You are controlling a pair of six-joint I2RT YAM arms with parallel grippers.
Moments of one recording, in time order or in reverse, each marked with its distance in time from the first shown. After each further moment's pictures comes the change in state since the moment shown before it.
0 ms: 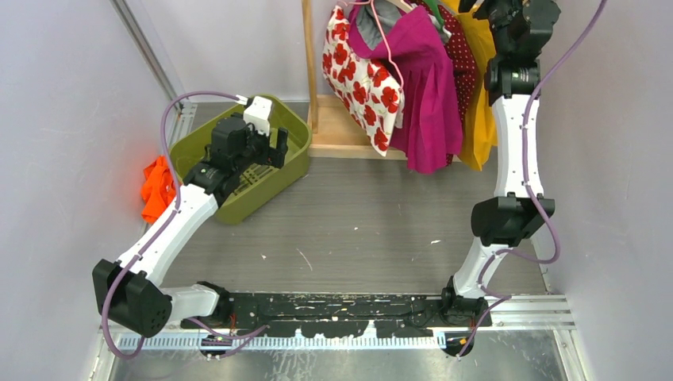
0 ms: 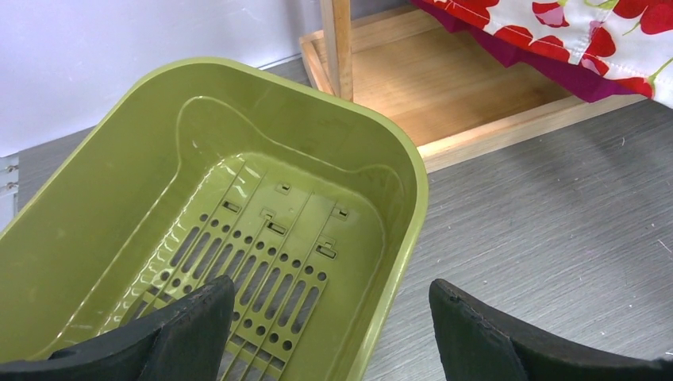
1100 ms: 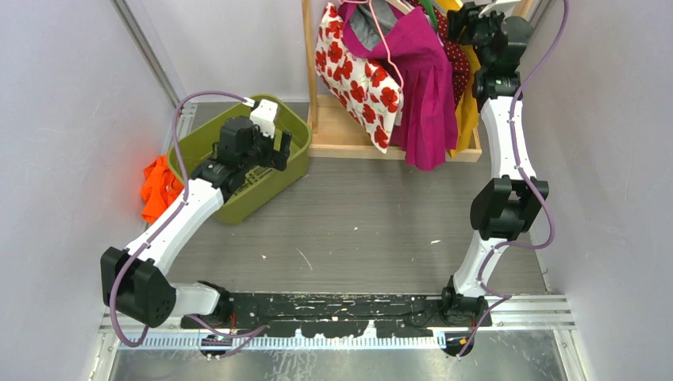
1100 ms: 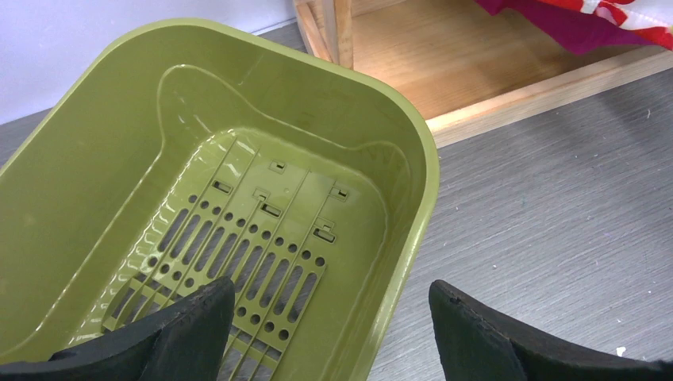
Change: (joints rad) left arm 0.000 0.062 0.000 -0.016 -0.002 0.002; right arm -0.009 0.086 -0.172 0.070 -0.077 -0.037
